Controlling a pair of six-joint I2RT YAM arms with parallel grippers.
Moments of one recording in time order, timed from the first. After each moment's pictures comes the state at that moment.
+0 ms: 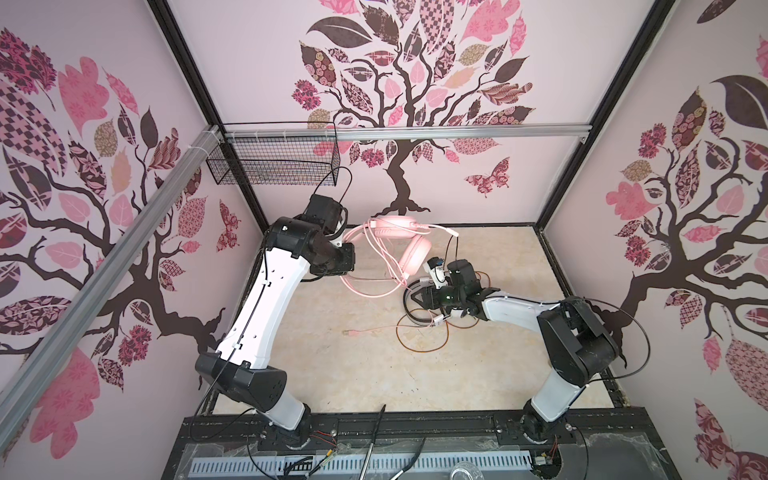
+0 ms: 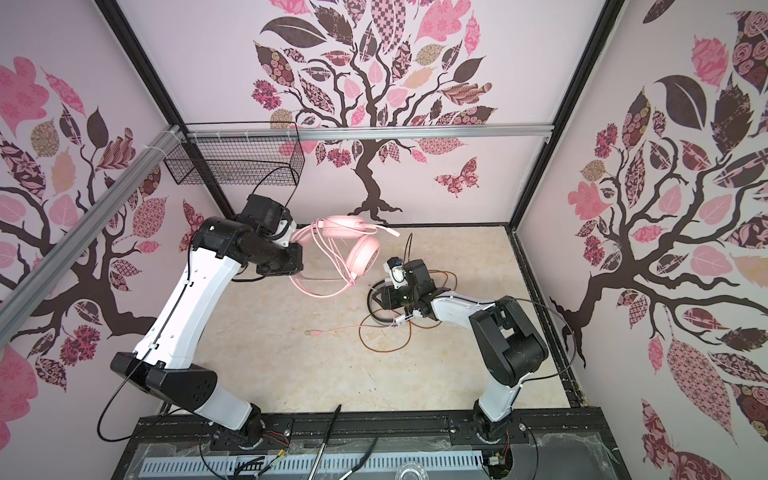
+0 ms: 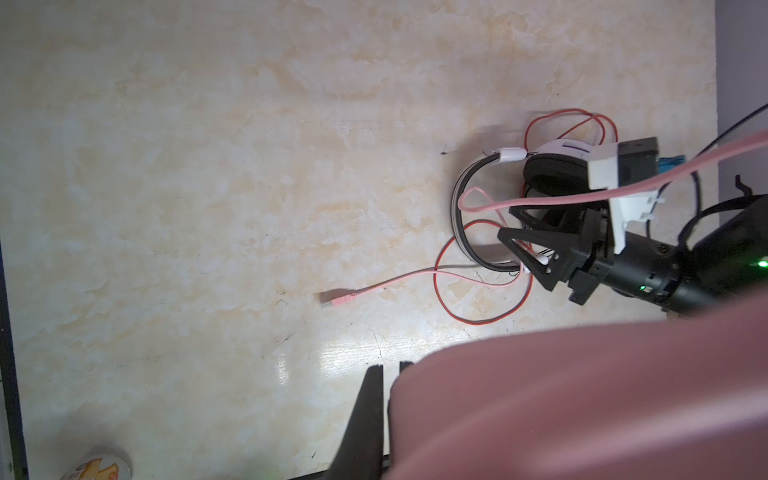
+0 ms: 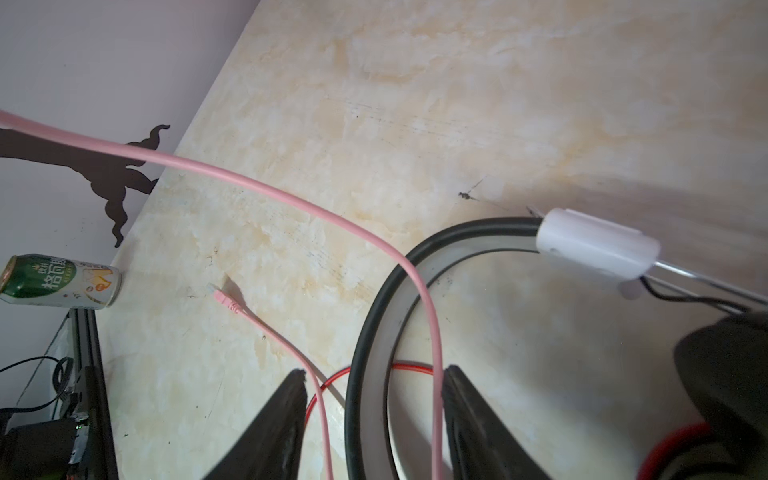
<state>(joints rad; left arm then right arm) -0.34 1.59 1.96 -1.44 0.08 -0.31 0.50 1.73 0.94 0.12 -0.44 0.29</state>
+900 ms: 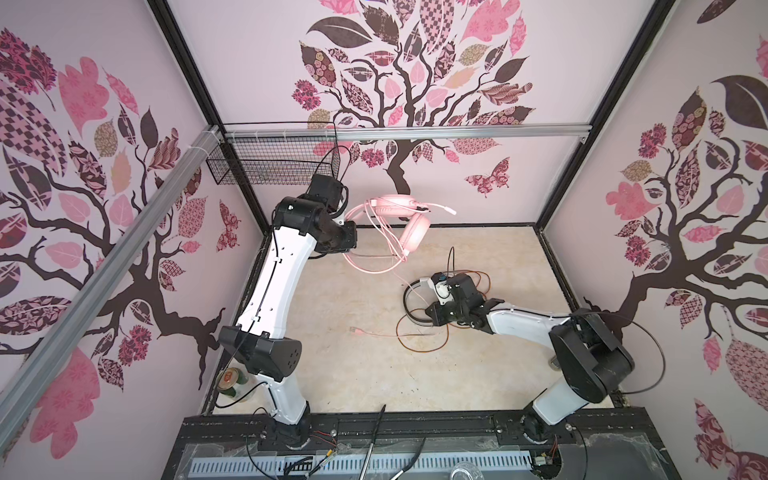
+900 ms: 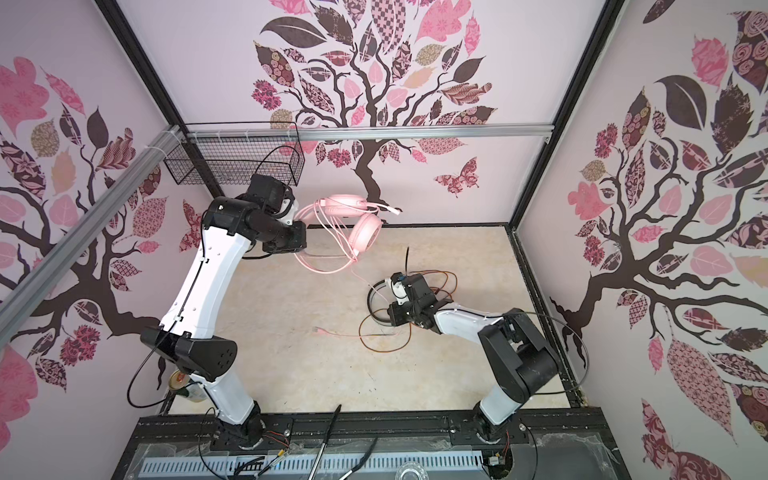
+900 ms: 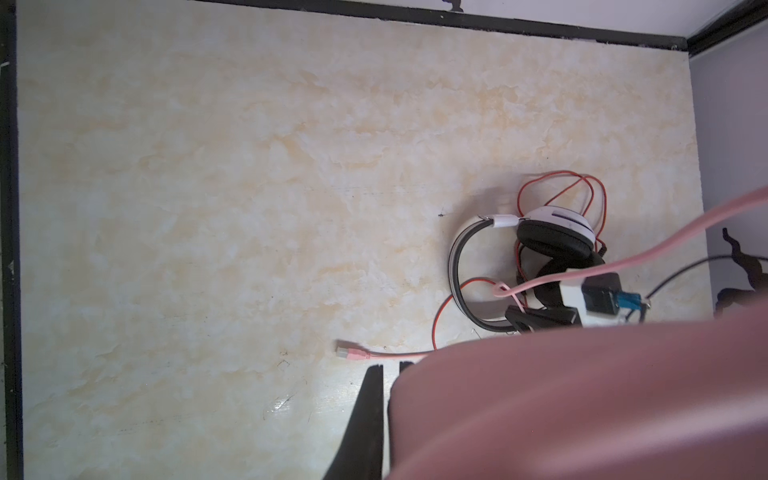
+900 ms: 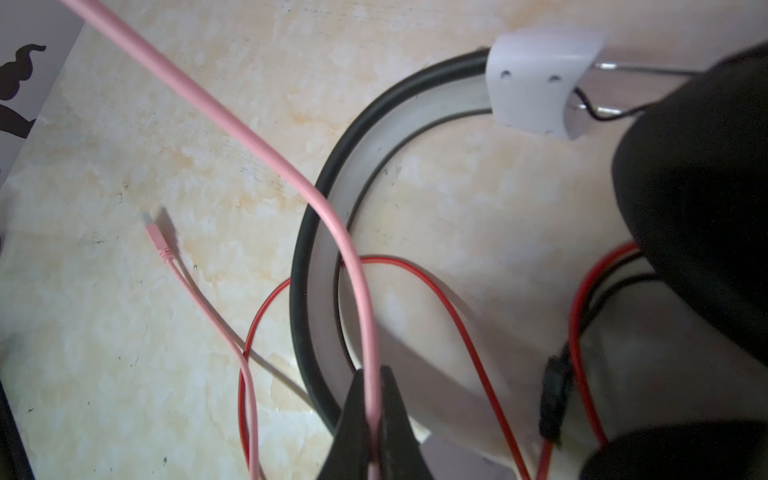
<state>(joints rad) -0.27 1.79 2.24 -1.45 0.07 -0.29 0.55 1.57 0.78 -0.02 -0.26 0.26</state>
